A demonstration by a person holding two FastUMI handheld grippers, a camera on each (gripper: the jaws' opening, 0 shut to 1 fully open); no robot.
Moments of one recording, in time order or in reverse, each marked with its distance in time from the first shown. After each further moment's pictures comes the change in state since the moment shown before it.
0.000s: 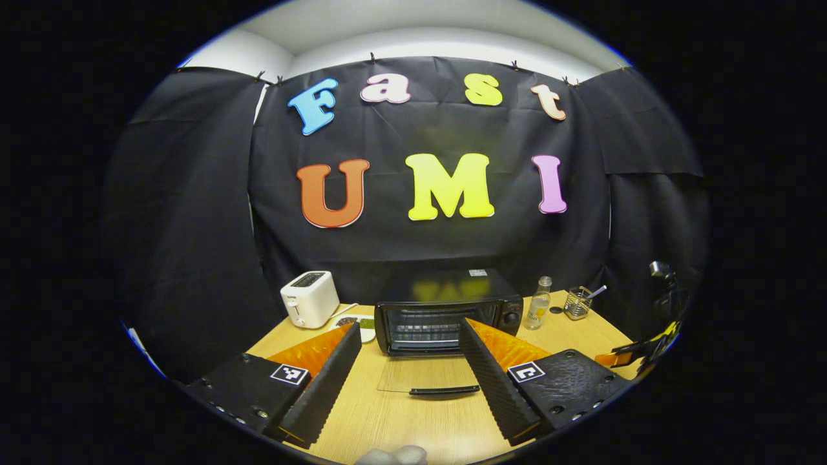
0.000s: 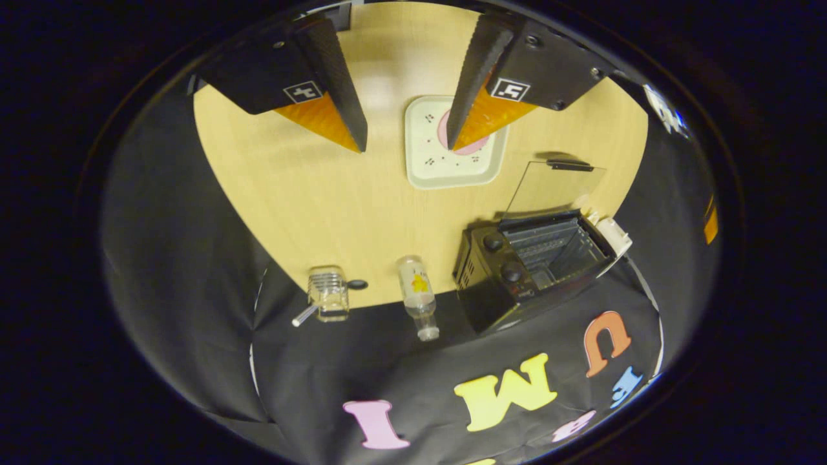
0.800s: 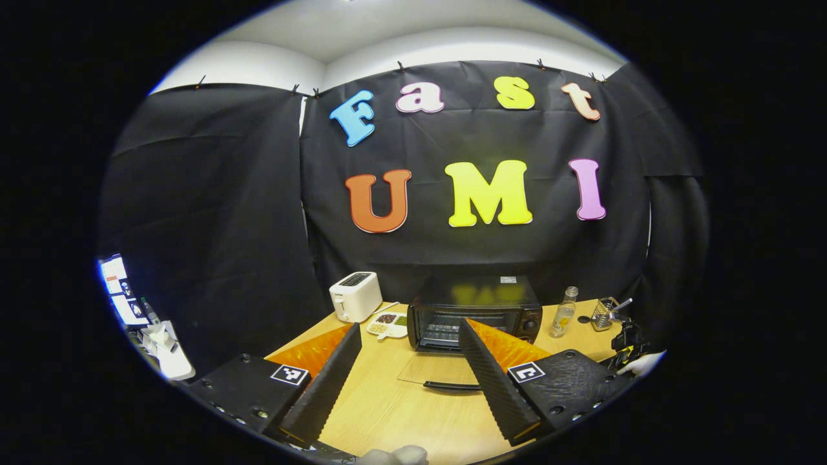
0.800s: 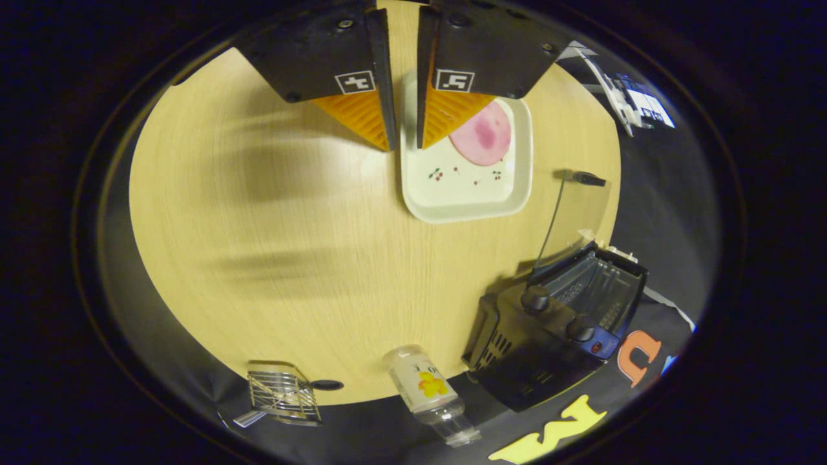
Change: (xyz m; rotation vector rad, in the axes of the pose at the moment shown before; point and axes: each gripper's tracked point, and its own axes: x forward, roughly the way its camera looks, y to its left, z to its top) left arm -0.048 -0.011 0.016 -0.034 0.033 0.253; right arm 0.085 -0.010 -0.022 0.065 0.438 0.100
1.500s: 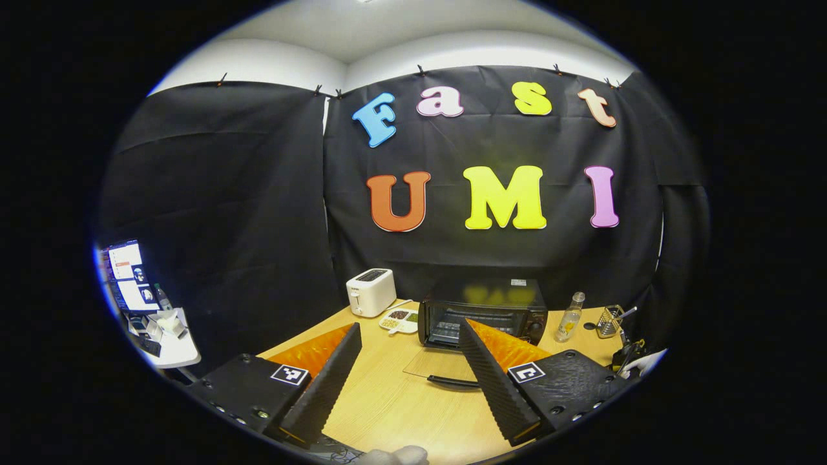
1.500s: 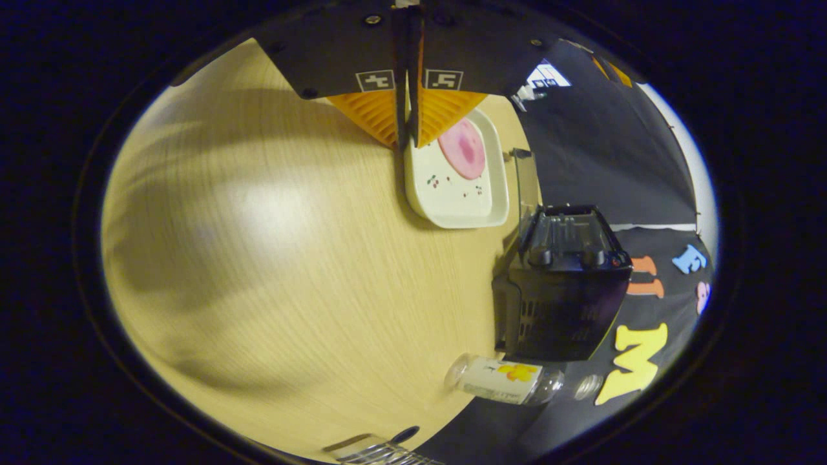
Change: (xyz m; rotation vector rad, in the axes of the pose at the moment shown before) left arm -0.024 0.003 -0.003 -0.018 0.006 0.059; right arm -0.004 -0.003 0.001 0.394 0.113 0.423
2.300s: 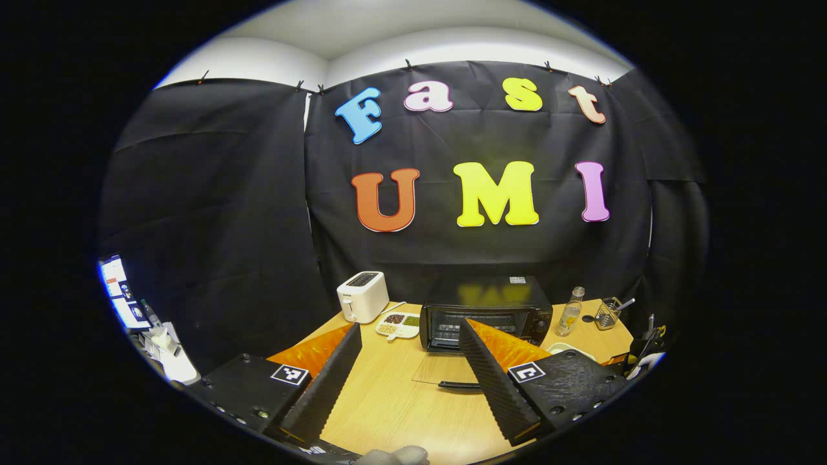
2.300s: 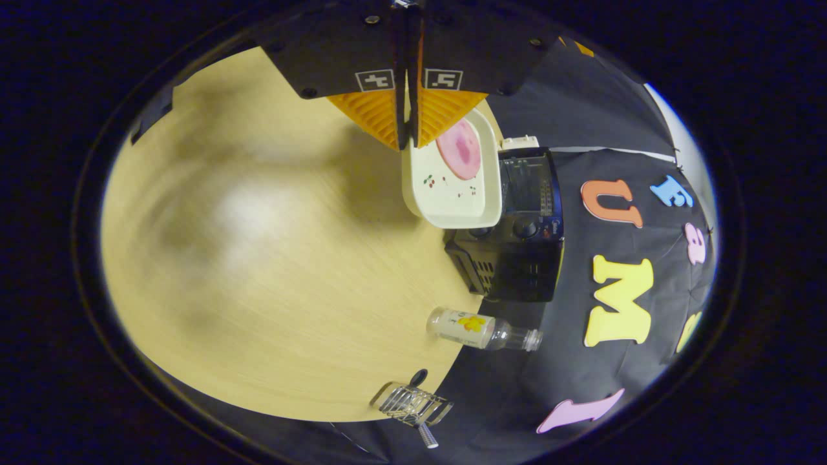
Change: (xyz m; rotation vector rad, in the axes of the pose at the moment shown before) left arm 0.040 0.041 0.008 0.020 0.016 -0.113; right arm -0.005 0.105 -0.060 0.242 -0.358 0.041
